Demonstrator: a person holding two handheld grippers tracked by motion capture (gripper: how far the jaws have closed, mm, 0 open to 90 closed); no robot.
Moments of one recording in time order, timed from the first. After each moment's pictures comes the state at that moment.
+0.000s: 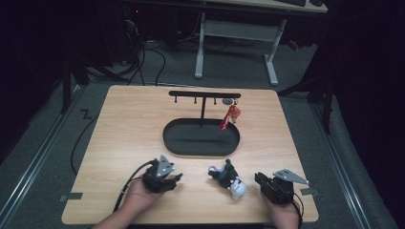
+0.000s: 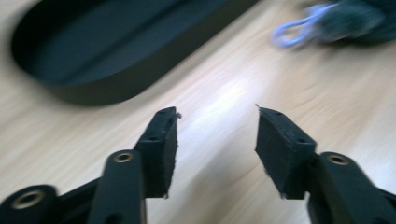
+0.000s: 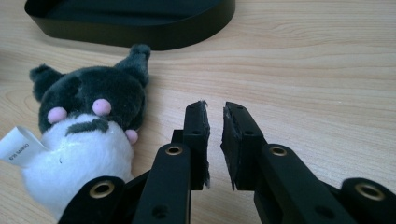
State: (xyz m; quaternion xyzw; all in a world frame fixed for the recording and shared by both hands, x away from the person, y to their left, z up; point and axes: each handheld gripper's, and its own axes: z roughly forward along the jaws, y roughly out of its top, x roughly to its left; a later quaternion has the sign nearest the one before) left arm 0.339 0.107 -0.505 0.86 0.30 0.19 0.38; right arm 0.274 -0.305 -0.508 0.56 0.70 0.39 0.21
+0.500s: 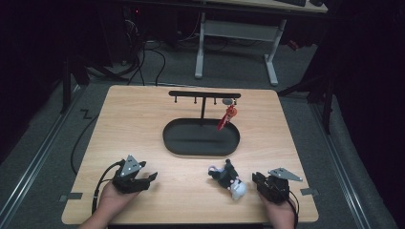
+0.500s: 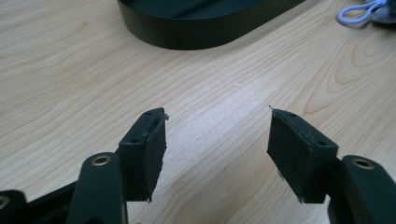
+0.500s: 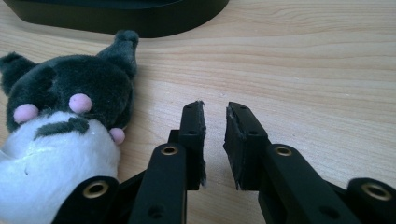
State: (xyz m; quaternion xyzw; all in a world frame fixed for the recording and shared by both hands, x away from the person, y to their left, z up) left arm 0.341 0.170 -0.520 0.83 0.34 0.17 0.41; right arm 0.283 -0.298 -0.516 0.57 0.70 0.37 0.21
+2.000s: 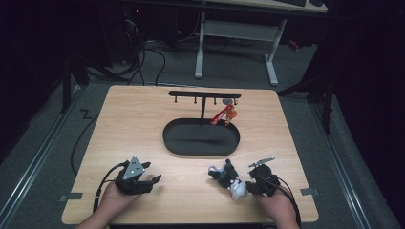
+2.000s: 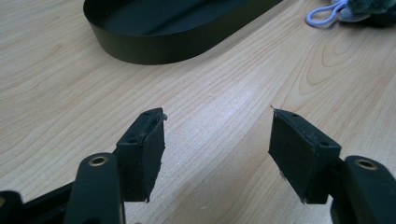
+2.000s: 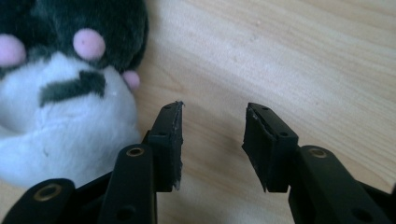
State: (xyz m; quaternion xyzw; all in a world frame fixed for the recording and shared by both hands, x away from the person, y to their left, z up) left arm 0.337 0.163 -0.518 0.84 0.29 0.17 0.42; right arm 0.312 -0.259 -0.490 0.55 0.81 0.13 0.14
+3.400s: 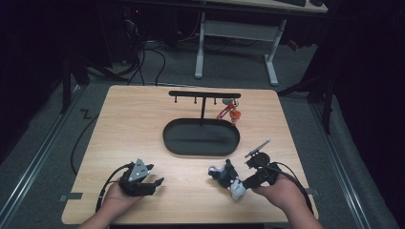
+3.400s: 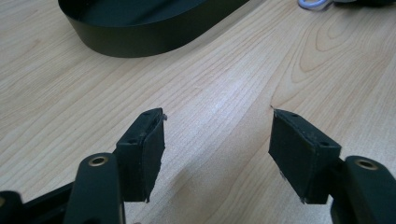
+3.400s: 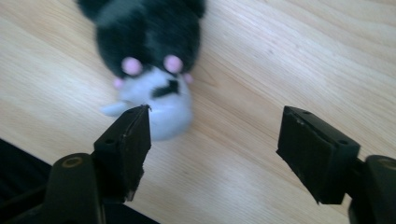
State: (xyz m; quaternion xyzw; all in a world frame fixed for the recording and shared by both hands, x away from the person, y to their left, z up) left arm 0.336 0.153 -0.523 0.85 0.27 0.17 0.41; right arm 0.325 -0.238 -0.423 0.52 0.85 0.07 0.07
